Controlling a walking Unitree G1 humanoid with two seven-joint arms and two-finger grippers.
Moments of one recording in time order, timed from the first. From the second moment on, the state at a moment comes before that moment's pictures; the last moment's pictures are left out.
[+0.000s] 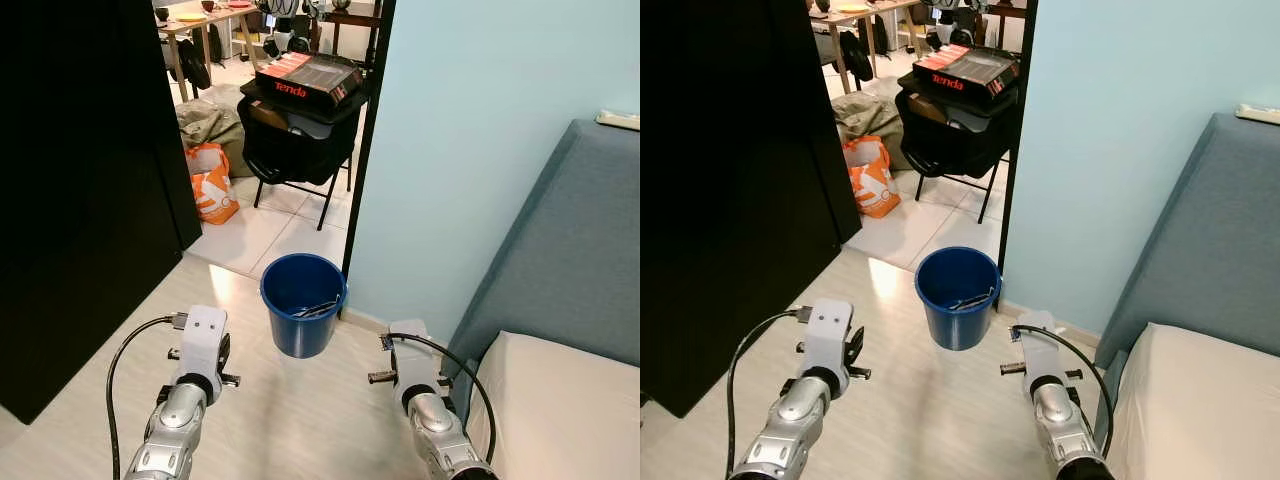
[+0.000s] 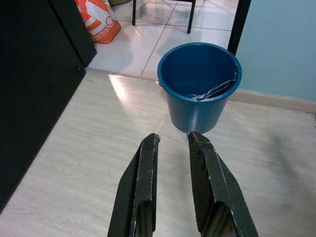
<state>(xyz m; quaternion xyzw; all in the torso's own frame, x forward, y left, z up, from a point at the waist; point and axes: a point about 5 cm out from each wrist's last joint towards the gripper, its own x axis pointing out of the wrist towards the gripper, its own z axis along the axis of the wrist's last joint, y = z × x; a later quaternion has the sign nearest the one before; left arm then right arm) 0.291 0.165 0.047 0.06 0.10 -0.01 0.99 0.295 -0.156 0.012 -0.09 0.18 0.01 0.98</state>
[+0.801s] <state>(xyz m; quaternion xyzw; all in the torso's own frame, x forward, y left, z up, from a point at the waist) 0.289 0.174 0.048 0.04 0.09 0.00 1.00 0.301 -0.138 0.018 -0.09 0.17 0.03 0.98</state>
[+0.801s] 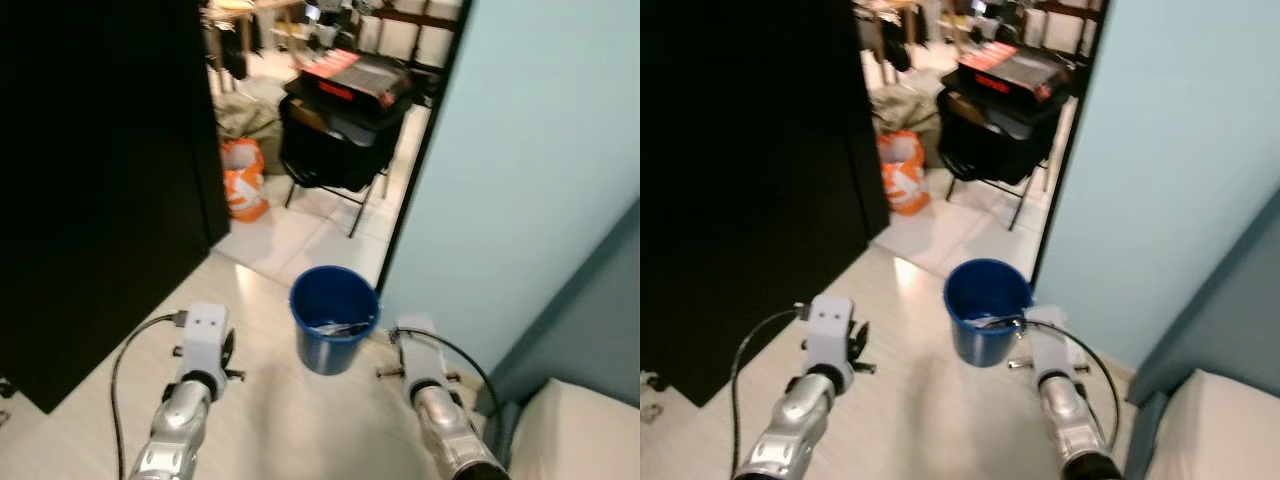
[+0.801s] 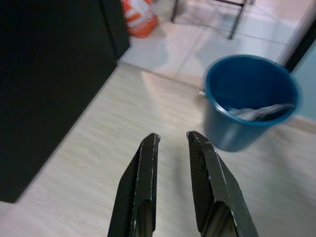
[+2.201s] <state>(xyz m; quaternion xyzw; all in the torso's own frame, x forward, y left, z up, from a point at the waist) 0.291 0.164 0.053 0.04 0.08 -0.02 1.00 0.297 -0.151 0.013 -0.09 0.19 0.02 0.98</state>
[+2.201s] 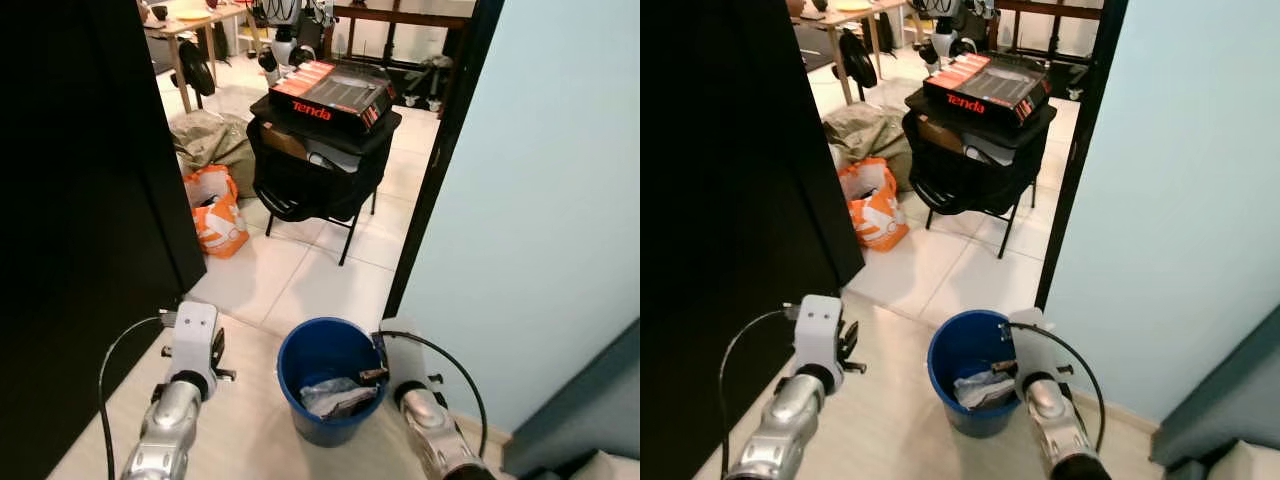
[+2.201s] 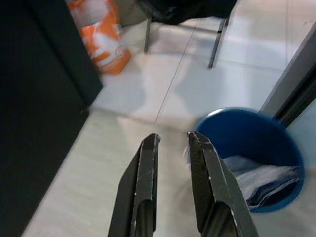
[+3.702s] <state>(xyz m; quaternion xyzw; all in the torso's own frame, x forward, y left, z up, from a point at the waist) 0.292 0.142 0.039 0.08 0.13 -0.13 0.98 0.301 -0.121 0.011 -0.09 0.22 0.14 0.96</state>
